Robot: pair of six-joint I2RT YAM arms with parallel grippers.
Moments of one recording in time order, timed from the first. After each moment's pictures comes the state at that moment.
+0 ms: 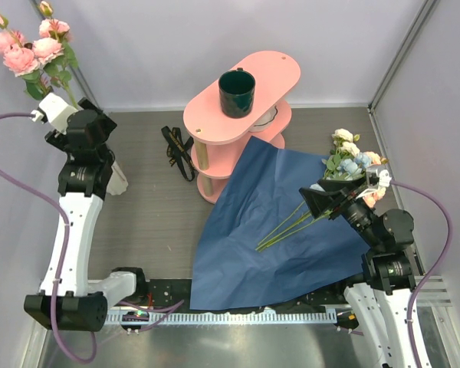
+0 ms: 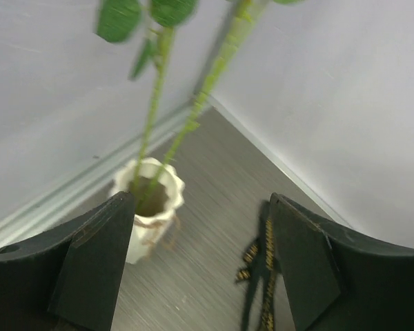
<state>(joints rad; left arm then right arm) -0.04 1.13 1.33 -0.42 -0.73 -0.49 0.10 0.31 0.61 -0.17 -0.49 0.49</state>
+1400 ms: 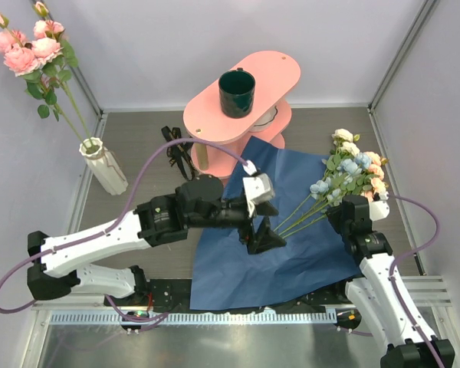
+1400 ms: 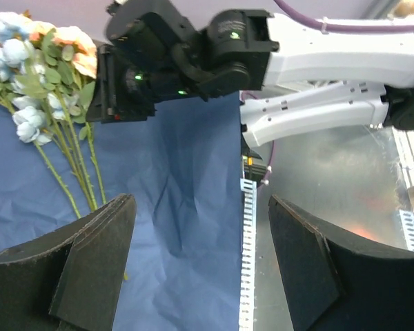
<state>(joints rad) -1.22 1.20 1.28 -0.27 0.28 -0.18 0.10 0.60 0.40 -0.53 0.28 1.06</state>
